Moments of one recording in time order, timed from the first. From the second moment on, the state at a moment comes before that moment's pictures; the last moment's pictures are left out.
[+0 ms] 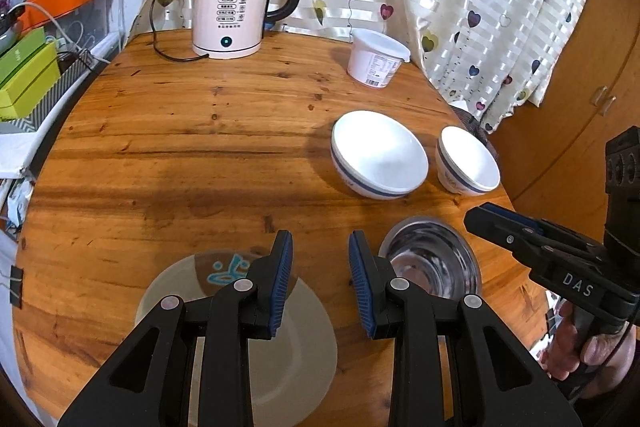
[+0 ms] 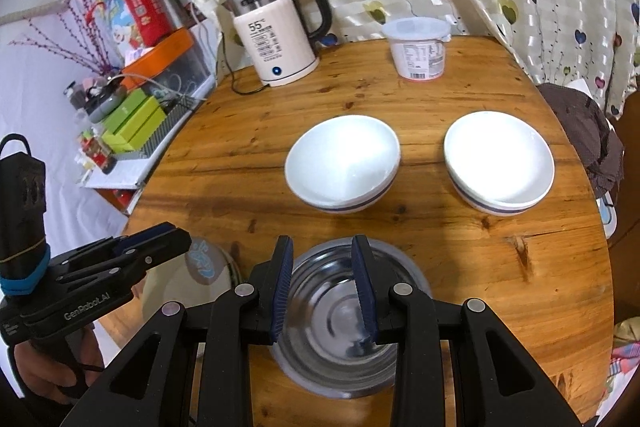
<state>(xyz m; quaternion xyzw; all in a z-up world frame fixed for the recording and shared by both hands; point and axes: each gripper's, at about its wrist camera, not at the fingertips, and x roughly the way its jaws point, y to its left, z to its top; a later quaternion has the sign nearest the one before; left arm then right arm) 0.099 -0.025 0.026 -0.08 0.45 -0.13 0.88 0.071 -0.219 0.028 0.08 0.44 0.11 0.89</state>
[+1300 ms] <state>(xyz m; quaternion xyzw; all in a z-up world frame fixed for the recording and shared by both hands) 0.192 -0.065 -0.002 -0.11 0.47 -0.16 0.86 0.151 -0.253 -0.004 0.12 0.47 0.08 0.87</state>
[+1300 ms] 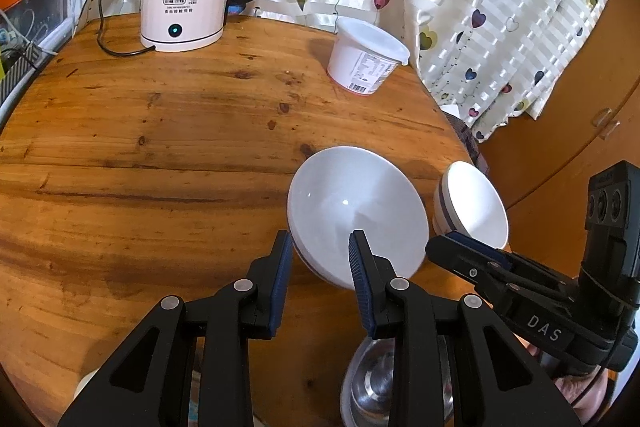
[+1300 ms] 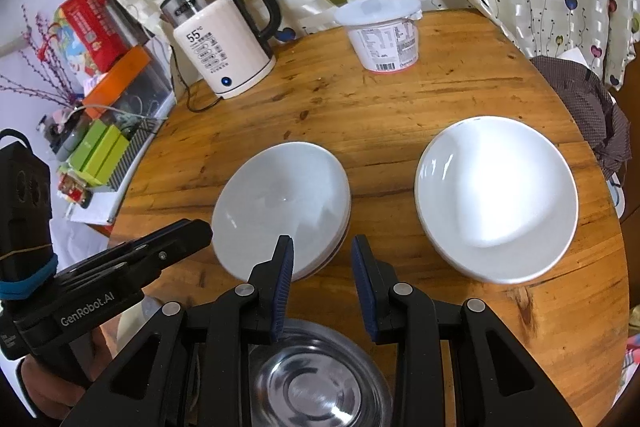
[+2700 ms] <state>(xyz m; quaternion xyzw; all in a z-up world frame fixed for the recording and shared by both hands) 0.205 -0.065 -0.010 -0.11 0.47 -0.16 0.86 0.164 -0.249 -0.008 0.12 0.47 0.08 0.87</state>
